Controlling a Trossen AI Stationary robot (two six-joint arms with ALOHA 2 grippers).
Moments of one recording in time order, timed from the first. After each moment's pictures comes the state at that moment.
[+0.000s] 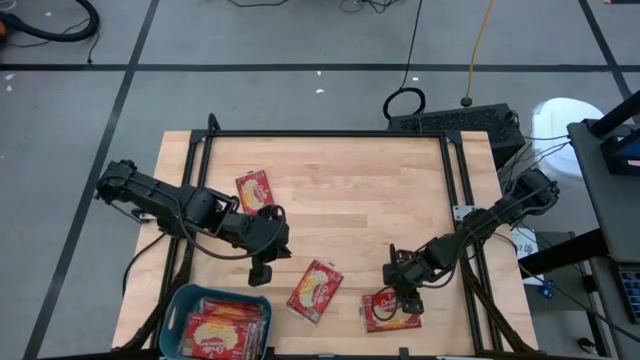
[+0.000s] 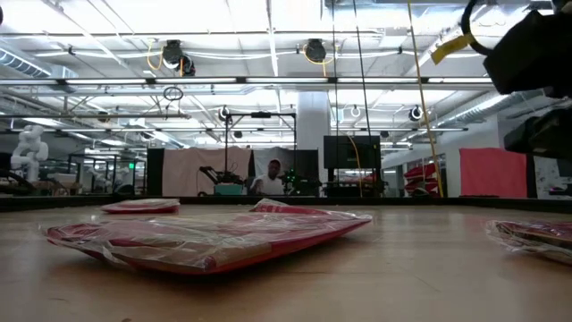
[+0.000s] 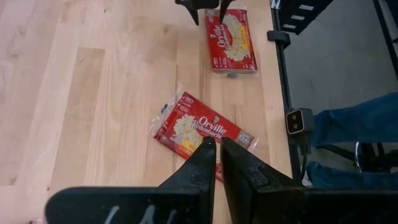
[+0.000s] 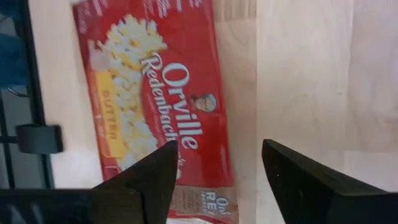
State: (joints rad) left arm -0.37 1.46 1.52 -0.90 -0.05 -0.40; right arm 0.57 1.48 0.74 -0.44 -0.18 0.69
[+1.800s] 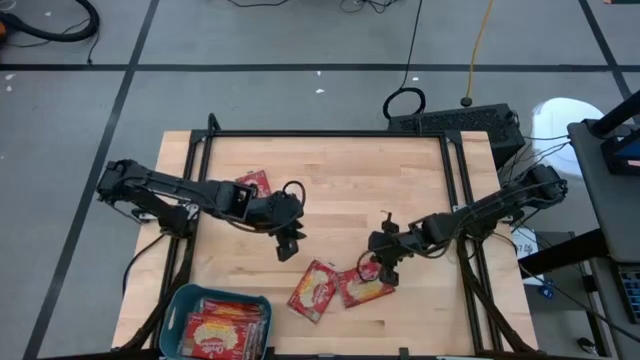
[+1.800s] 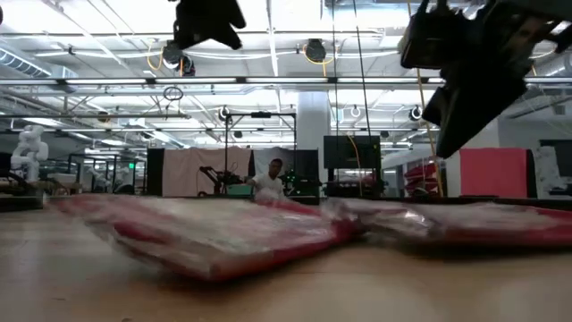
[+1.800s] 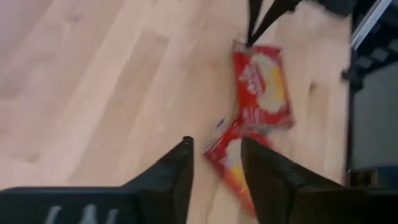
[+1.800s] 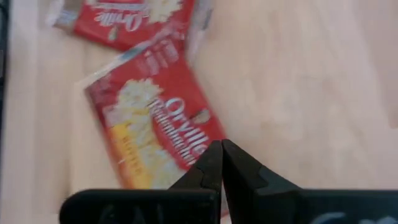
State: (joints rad) left arm -0.18 1.46 1.28 -0.66 -0.07 -0.52; right arm 0.34 1.38 0.73 -0.32 0.03 0.54
